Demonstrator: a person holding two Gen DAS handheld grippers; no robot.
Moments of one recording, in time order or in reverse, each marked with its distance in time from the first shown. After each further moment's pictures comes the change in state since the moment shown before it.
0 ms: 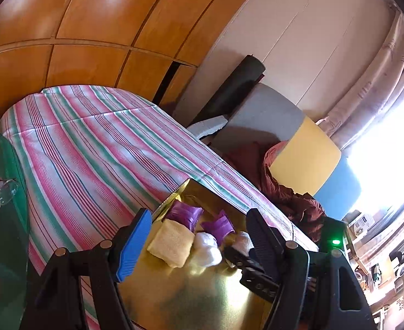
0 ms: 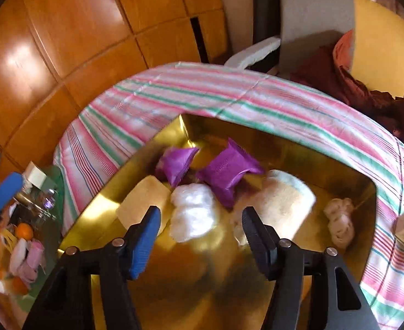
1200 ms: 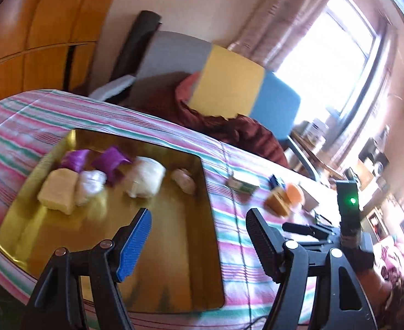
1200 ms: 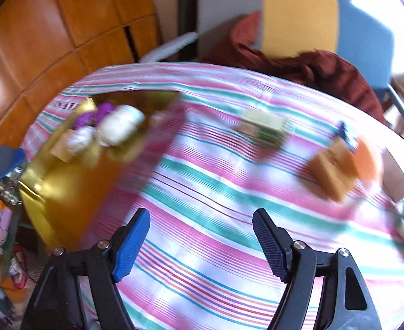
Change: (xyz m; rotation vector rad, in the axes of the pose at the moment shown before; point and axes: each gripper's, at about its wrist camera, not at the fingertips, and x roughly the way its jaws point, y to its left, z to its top) left arm 0.002 -0.118 -0.109 0.409 0.231 -0.287; right arm -0.131 -0.151 -0.122 0.154 0.046 -0.261
